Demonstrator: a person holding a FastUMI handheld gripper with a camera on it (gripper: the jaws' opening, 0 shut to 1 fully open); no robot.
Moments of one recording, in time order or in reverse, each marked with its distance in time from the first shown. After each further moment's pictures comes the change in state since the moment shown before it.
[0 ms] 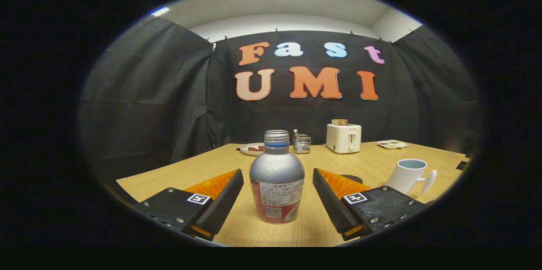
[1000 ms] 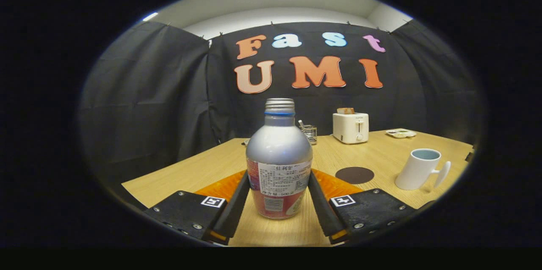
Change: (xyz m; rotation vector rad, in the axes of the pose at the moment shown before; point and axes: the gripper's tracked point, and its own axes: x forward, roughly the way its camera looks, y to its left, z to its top) arm 0.014 -0.002 0.000 0.101 0.045 0.034
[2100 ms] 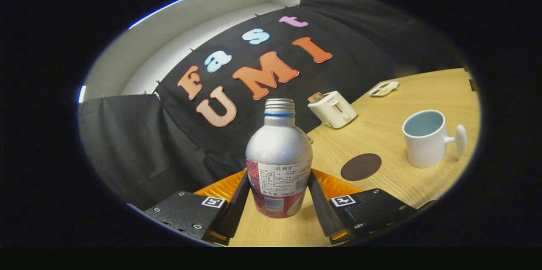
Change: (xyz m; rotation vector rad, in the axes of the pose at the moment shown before) arm 0.022 -0.063 0.037 0.637 -0.003 -0.031
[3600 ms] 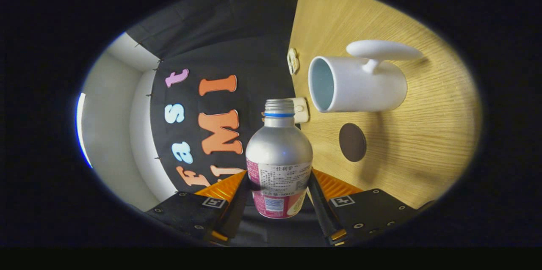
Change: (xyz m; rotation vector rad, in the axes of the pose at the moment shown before) arm 0.005 -0.056 0.044 0.989 -0.140 -0.029
